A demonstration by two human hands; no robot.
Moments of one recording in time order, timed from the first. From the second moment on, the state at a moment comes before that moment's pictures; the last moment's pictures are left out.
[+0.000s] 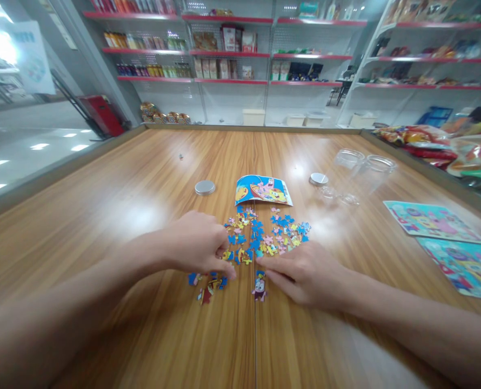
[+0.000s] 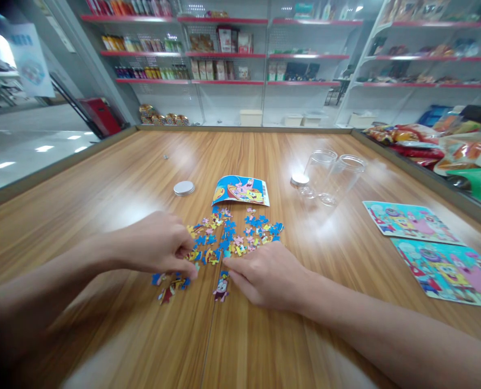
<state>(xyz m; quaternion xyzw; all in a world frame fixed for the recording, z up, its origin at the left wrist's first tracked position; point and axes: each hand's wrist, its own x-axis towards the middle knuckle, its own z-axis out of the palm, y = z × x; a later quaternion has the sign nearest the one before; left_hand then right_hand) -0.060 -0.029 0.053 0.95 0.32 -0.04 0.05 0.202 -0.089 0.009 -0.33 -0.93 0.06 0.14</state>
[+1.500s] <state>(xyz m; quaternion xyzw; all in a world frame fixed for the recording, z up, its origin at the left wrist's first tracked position) -0.056 -0.024 0.009 0.97 0.21 0.08 0.09 0.202 -0.091 0.003 -0.35 -0.92 0.06 0.18</state>
